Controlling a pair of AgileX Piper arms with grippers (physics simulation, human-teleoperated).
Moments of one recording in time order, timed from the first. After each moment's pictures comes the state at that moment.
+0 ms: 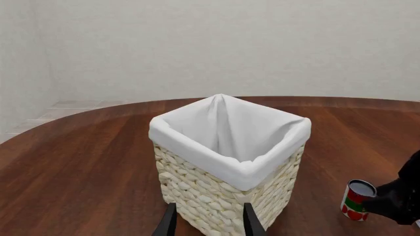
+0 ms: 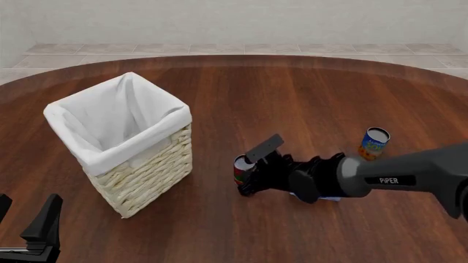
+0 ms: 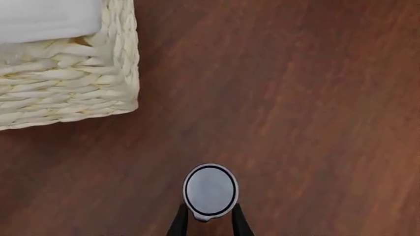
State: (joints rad) left arm 0.00 0.01 0.00 0.00 0.00; right arm 0.61 1.85 -0.89 -0.14 -0.07
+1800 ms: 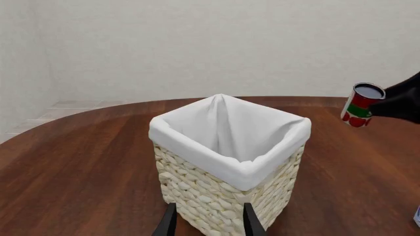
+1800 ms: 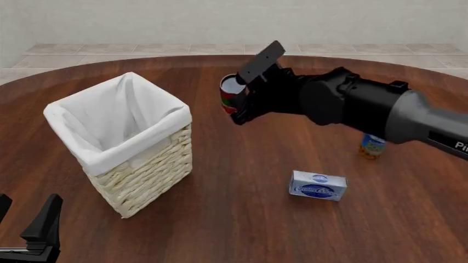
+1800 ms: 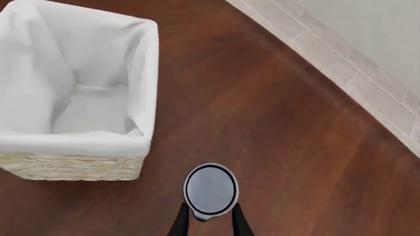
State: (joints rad) left arm 0.00 0.01 0.00 0.00 0.00; right arm 0.61 1.64 -1.32 0.27 -0.31
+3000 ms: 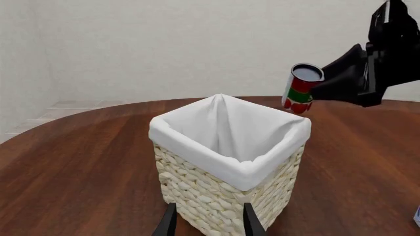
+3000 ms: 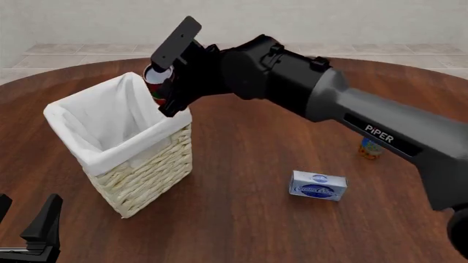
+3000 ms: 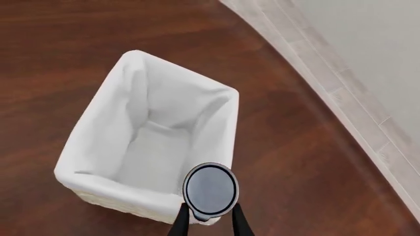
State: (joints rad) left arm 0.00 0.01 0.00 0.00 0.00; right arm 0.83 1.88 -1.81 0.51 -0.40
